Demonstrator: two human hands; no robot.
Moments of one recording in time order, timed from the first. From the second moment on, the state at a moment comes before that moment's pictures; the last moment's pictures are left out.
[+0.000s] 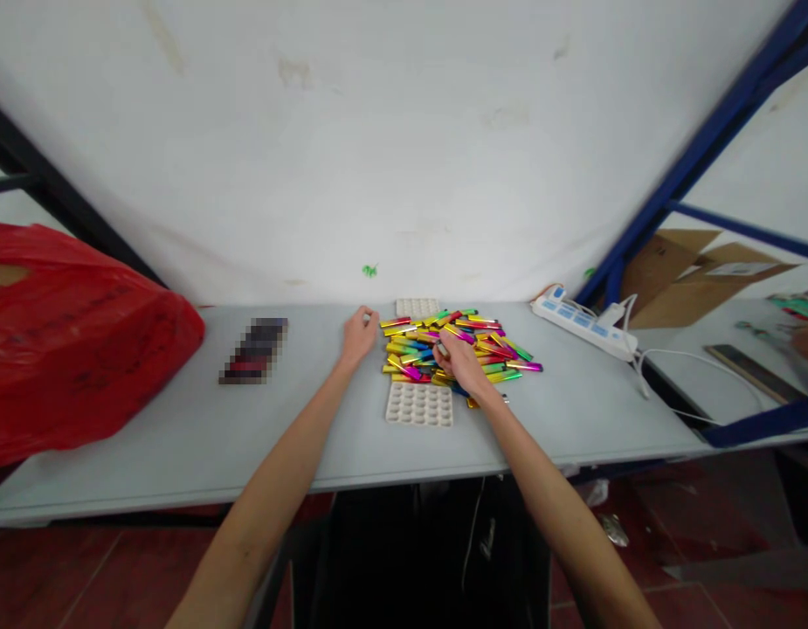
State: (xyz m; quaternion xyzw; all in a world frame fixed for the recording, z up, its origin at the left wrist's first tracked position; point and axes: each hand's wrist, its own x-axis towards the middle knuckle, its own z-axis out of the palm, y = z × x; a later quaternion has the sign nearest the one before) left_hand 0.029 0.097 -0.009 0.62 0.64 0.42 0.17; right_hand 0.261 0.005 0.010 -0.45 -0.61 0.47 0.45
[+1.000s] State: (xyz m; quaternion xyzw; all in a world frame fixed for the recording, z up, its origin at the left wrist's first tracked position) left_hand 0.028 0.101 -0.017 0.62 0.61 0.45 0.20; right_hand 0.227 -0.026 -0.009 -0.38 -0.79 0.30 0.38
